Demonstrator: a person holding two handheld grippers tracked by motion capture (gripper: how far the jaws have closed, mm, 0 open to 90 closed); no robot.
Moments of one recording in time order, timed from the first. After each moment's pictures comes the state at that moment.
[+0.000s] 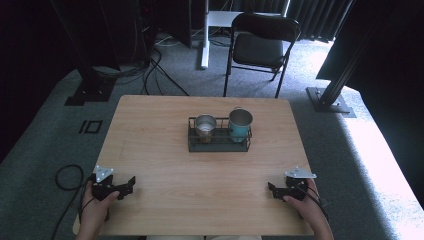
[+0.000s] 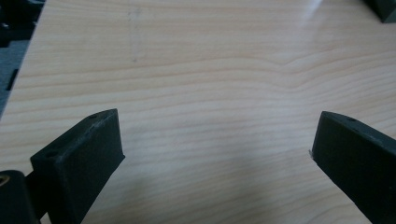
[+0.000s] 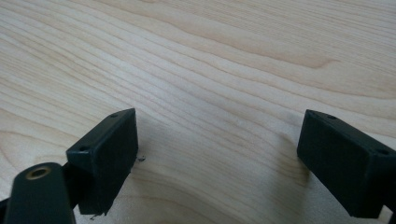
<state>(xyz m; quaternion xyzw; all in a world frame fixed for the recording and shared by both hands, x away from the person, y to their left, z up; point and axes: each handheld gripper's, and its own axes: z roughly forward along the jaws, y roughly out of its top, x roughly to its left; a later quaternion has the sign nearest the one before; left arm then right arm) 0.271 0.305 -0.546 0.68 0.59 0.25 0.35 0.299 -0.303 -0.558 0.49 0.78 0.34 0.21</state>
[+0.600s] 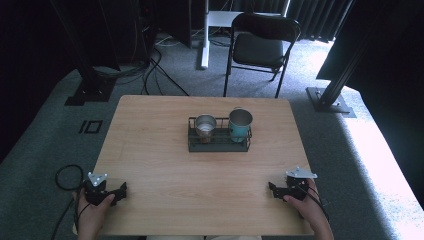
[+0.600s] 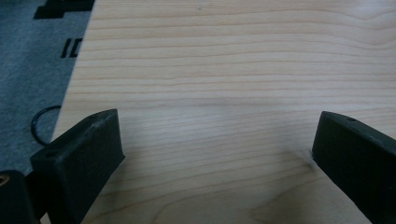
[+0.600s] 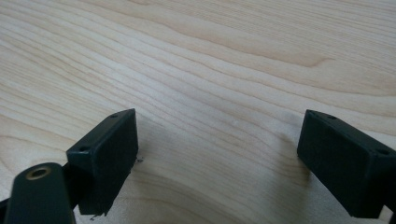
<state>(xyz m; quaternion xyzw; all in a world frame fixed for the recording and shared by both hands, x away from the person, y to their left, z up) 0.259 0.319 -0.555 0.66 0.64 0.28 0.27 0.300 -0.304 -0.558 0.50 0.77 0.34 0.21</state>
